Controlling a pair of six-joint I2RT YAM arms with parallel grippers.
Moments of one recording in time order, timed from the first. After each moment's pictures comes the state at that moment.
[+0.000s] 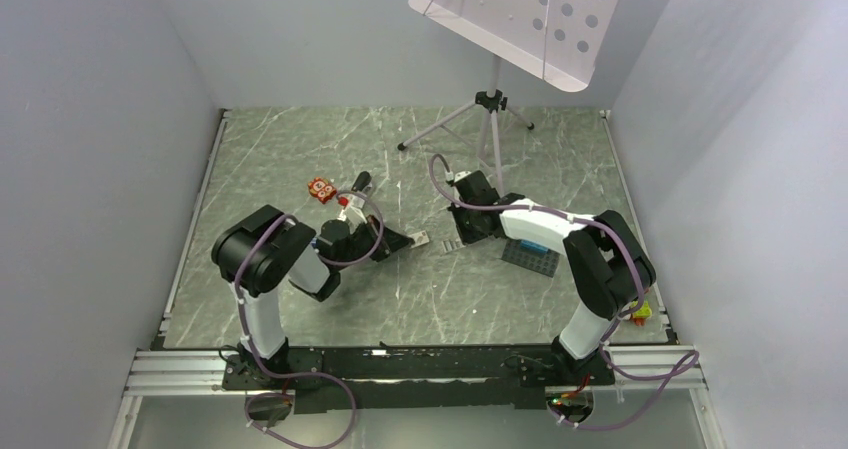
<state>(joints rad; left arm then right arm) -0.54 1.87 0.37 1.31 0.38 -1.07 0.58 1.69 0.97 -0.30 0.03 0.16</state>
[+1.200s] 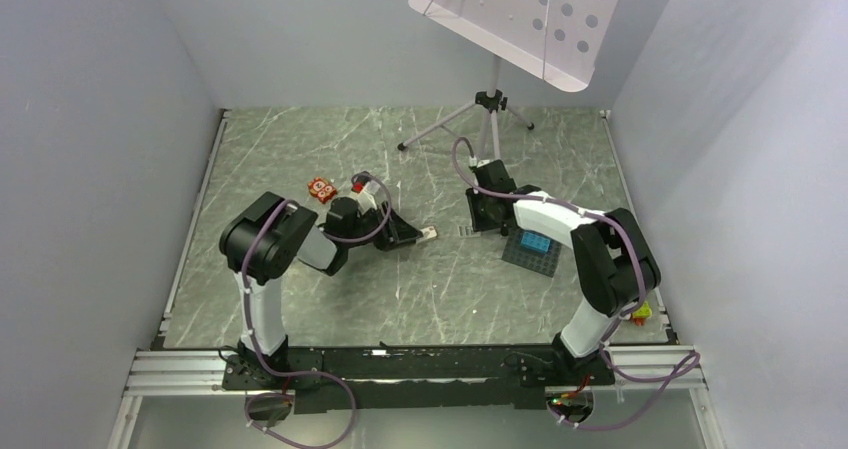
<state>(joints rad) -0.46 1.99 0.61 1.05 0.62 -0.99 0.45 1.69 0.98 -0.29 0.05 0.22</state>
